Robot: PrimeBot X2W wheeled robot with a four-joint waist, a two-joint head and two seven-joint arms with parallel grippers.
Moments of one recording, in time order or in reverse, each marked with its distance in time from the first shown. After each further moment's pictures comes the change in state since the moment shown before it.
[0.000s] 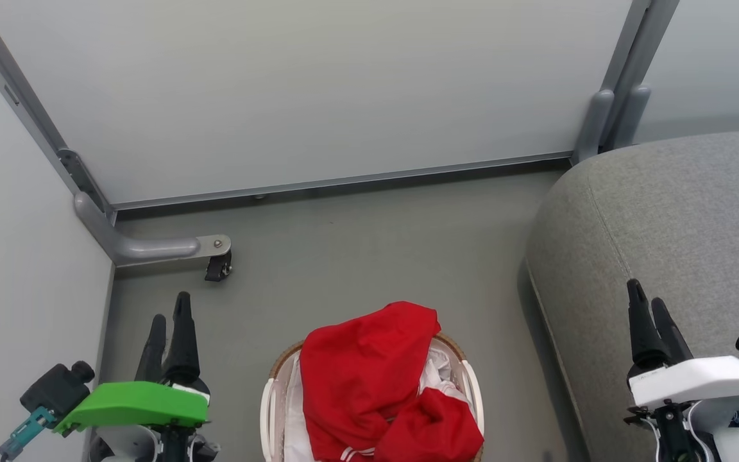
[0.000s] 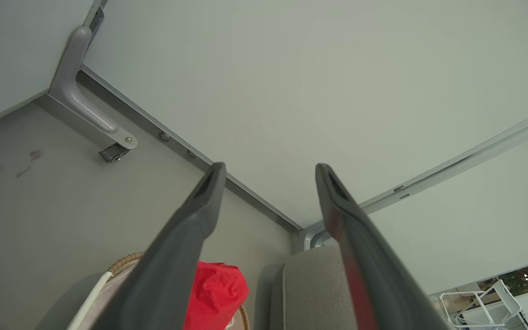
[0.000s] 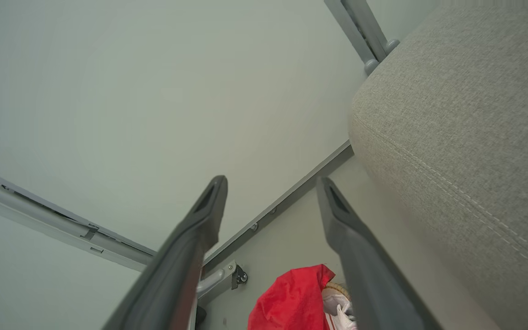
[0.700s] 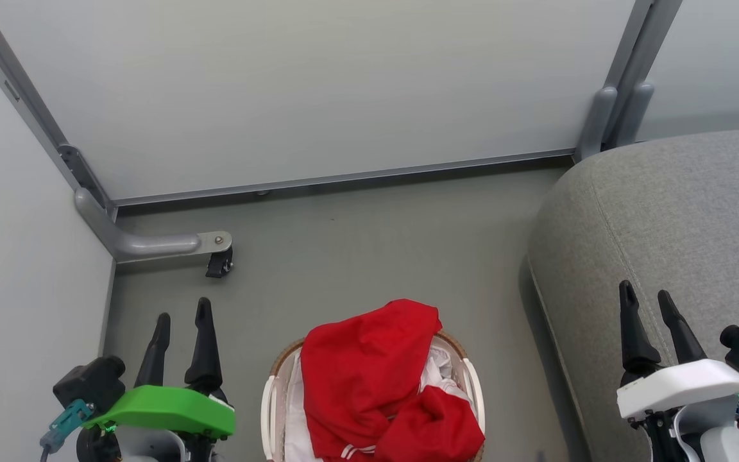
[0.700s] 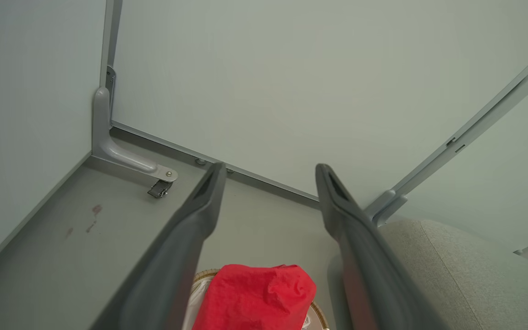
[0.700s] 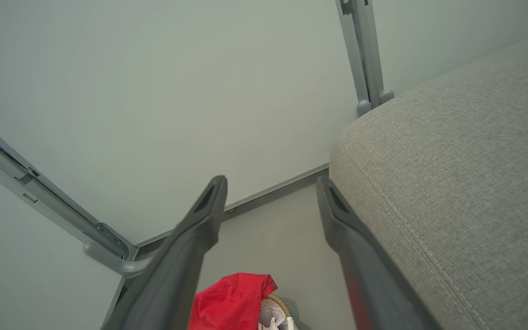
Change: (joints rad) left arm 0.004 0.001 -0.044 0.017 0.343 0.021 -0.062; right arm 0.013 -0.003 0.006 -0.019 -0.341 0.000 -0.060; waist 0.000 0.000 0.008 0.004
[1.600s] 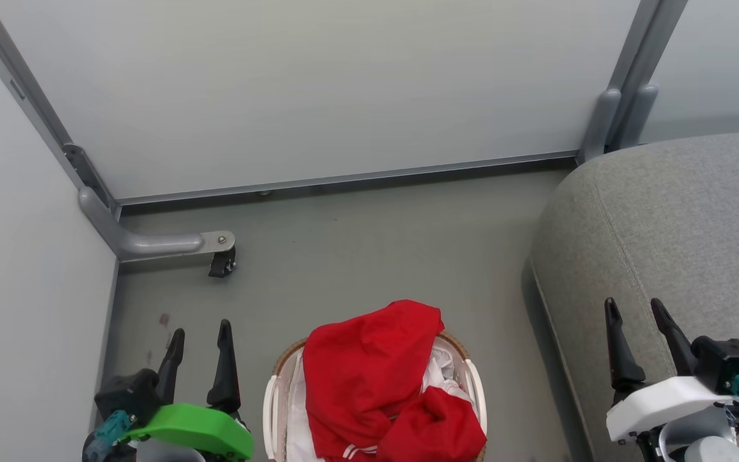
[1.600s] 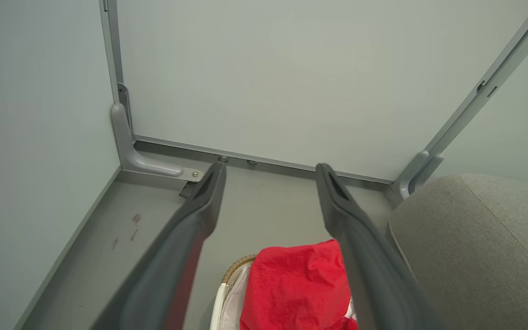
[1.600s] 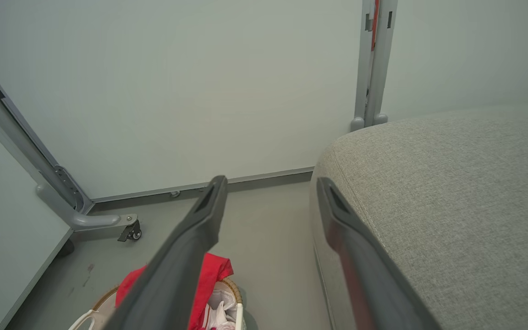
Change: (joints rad) left arm 0.011 0.002 -0.038 0.086 0.212 0.006 -0.066; right arm 0.017 -0.003 0.008 0.036 -0.285 0.000 -0.065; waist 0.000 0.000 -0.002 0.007
